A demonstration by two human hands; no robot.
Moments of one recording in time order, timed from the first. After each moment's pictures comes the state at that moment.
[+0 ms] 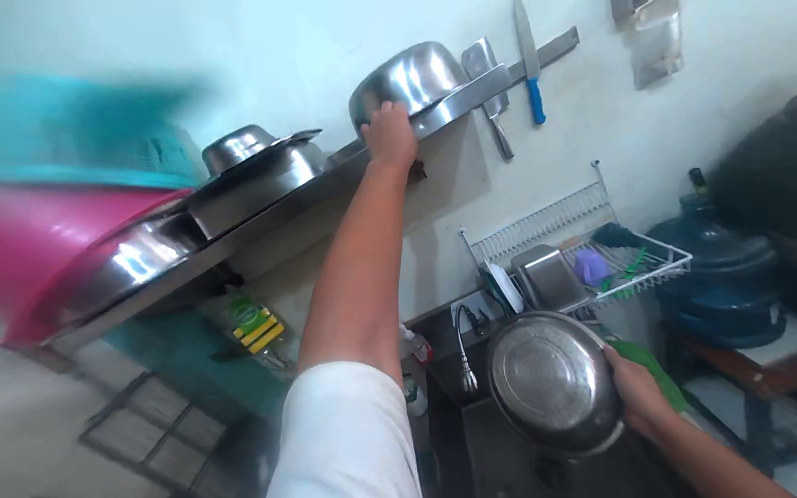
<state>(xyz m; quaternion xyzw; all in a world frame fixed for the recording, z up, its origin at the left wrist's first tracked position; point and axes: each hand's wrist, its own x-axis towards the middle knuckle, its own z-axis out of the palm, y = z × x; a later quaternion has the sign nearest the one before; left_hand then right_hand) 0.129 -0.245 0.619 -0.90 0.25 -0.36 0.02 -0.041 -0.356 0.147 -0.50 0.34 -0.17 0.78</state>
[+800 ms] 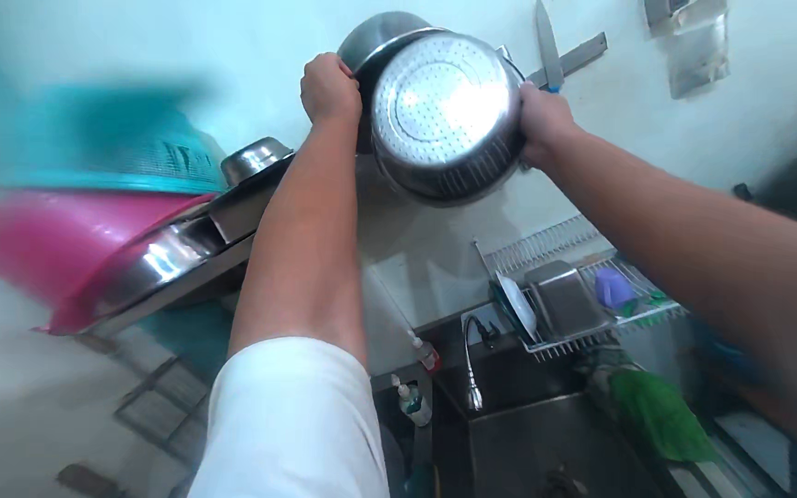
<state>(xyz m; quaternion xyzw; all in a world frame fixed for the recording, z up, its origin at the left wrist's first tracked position) 0.113 -0.222 0.718 -0.88 0.13 -0.44 -0.10 0.068 -0.423 0.559 -0.46 0.05 -0.35 0.82</state>
